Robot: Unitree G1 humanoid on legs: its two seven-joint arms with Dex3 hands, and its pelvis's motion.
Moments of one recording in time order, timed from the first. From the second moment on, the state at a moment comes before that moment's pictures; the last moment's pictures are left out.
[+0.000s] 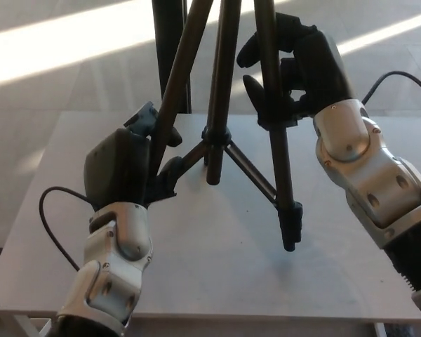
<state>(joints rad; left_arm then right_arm) -0.55 0.10 -0.13 0.39 0.61 0.10 0.39 -0.95 -0.30 0.42 0.40 0.01 0.19 -0.28</state>
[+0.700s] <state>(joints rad) -0.49 0.12 -0.17 0.33 0.57 0.18 0.36 -0.79 -0.23 0.31 0.38 -0.11 0.09 -0.21</state>
